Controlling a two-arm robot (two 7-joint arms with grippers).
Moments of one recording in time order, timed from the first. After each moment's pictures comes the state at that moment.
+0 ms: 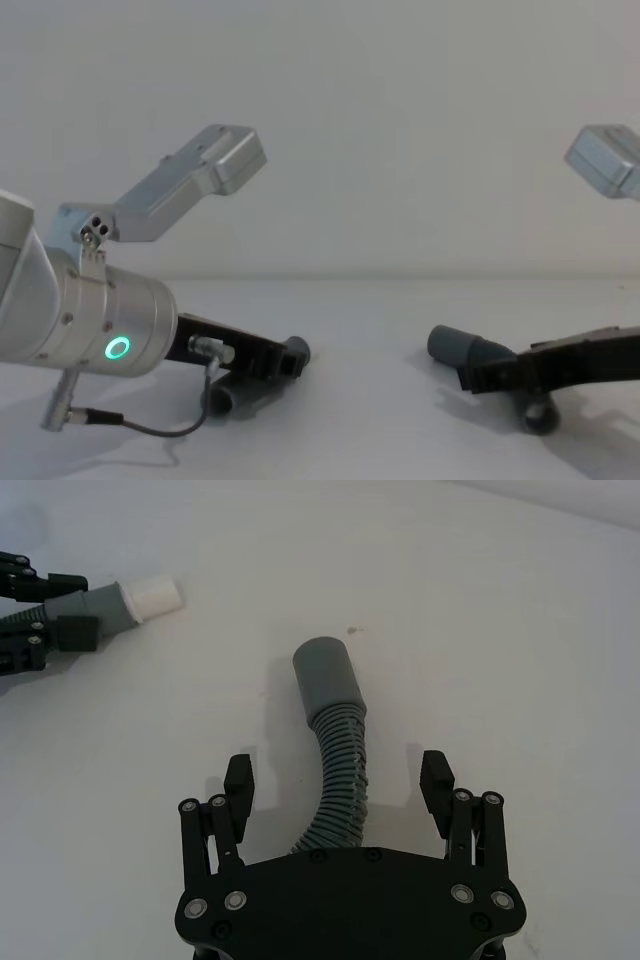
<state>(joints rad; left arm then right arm) -0.38 0.30 0.47 -1.55 -0.26 0.62 -0.26 0.25 0.34 -0.34 -1.60 0.25 0.61 0.29</state>
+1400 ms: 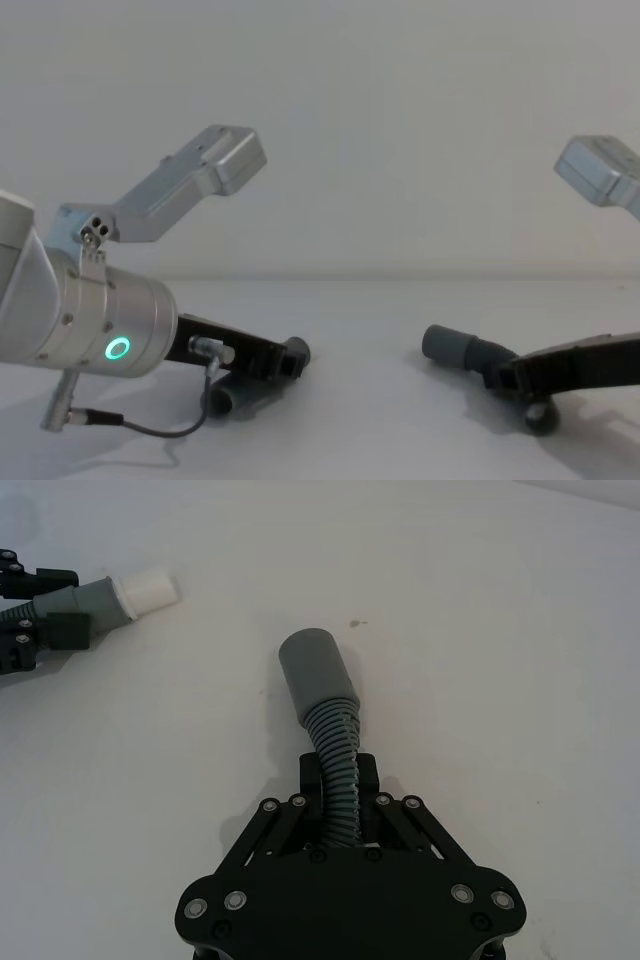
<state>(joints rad) -0.38 0.30 0.47 -1.55 -0.26 0.62 -0.26 0.26 0.31 -0.34 -1.58 0.24 0.64 0.29</state>
